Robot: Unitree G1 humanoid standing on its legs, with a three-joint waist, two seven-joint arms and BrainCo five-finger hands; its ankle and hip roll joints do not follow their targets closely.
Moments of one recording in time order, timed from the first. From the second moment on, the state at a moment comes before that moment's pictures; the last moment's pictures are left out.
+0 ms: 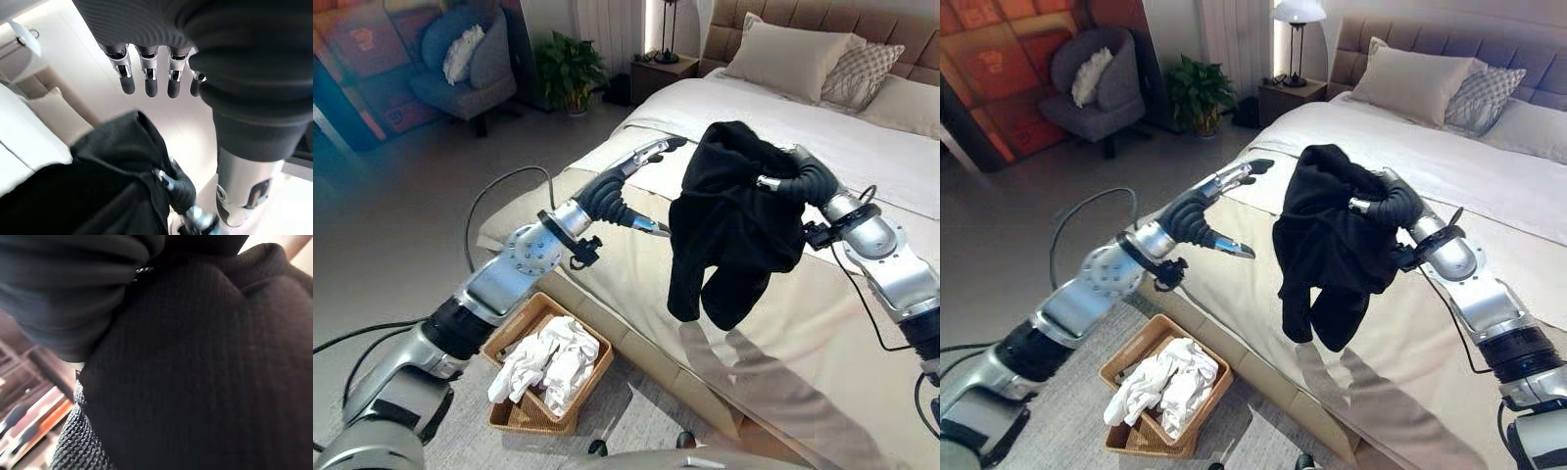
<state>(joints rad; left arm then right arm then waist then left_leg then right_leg) -0.65 0.64 -0.57 -0.07 -0.25 -0.20 -0.09 -0.50 -0.92 0.30 0.10 0.25 -0.10 0.08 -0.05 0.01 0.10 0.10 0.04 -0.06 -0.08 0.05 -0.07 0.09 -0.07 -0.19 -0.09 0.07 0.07</state>
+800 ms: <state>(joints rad) -0.65 0.38 -0.52 0.12 -0.01 -0.18 0.01 -0.52 -0.78 0.29 -0.07 0.39 -0.08 0.10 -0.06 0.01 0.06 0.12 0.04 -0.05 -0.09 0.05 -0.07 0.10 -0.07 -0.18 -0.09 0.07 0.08</state>
